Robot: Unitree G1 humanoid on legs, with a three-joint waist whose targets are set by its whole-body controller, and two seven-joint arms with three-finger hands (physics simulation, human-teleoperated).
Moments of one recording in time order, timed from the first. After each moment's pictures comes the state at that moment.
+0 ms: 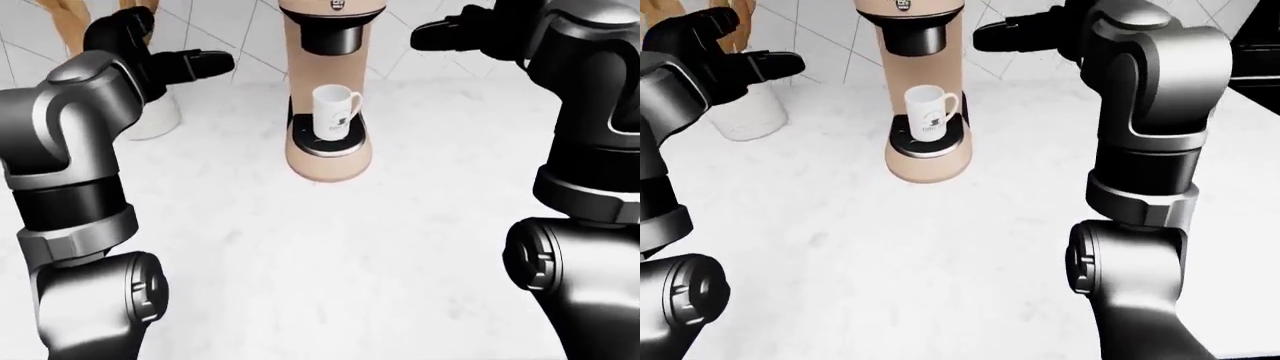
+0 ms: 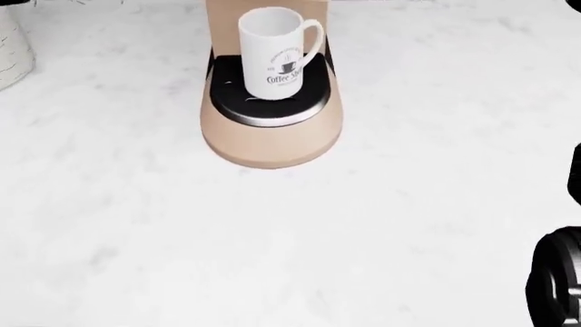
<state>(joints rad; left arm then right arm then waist) -1.13 0.52 0.24 0.19 -0.39 1.06 0.16 -1.29 -0.44 -0.16 0.13 0.17 1.15 0.03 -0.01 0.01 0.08</state>
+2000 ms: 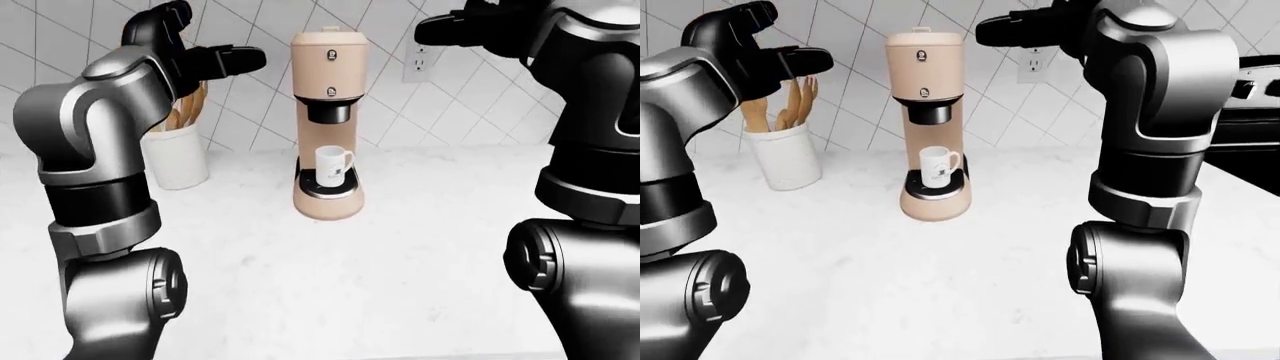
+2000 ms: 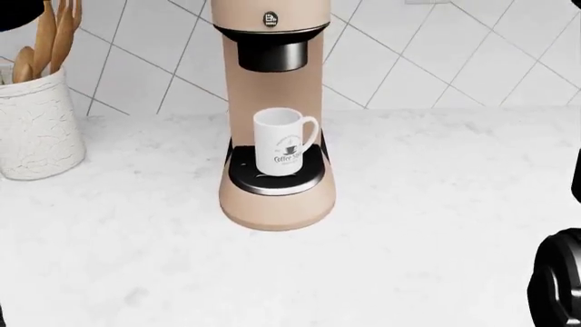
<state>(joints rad) -1.16 0.44 0.22 0.15 -0.44 1.08 0.18 -1.28 -0.44 -0.18 0.12 0.21 1.11 0.00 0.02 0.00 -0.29</state>
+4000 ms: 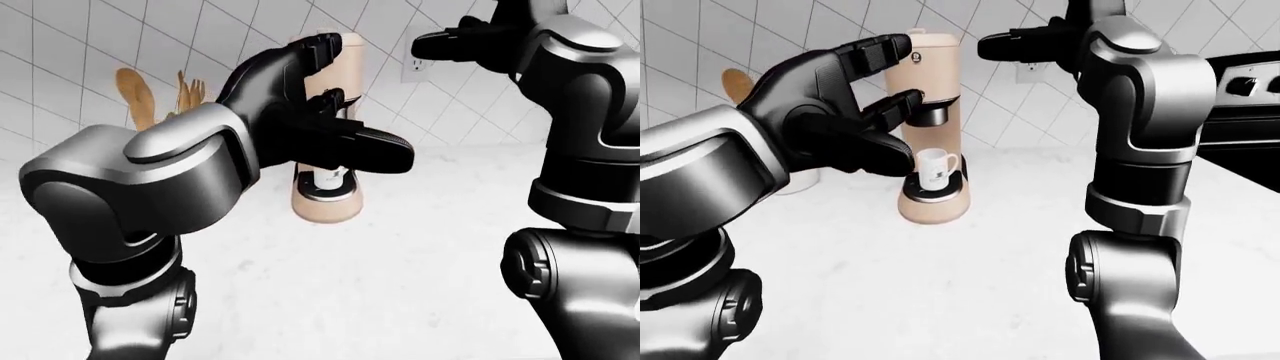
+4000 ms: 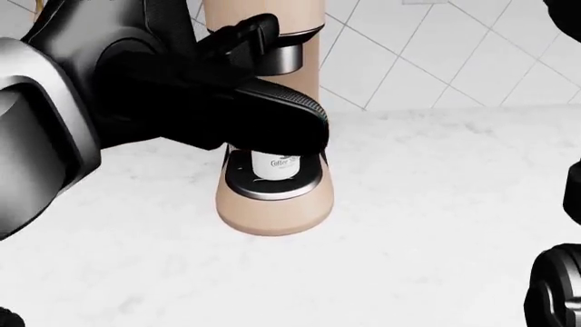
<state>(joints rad) -1.07 0.39 0.05 -0.39 -1.77 1.20 1.06 -1.22 -0.43 -0.19 0.14 0.24 1.06 -0.02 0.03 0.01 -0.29</state>
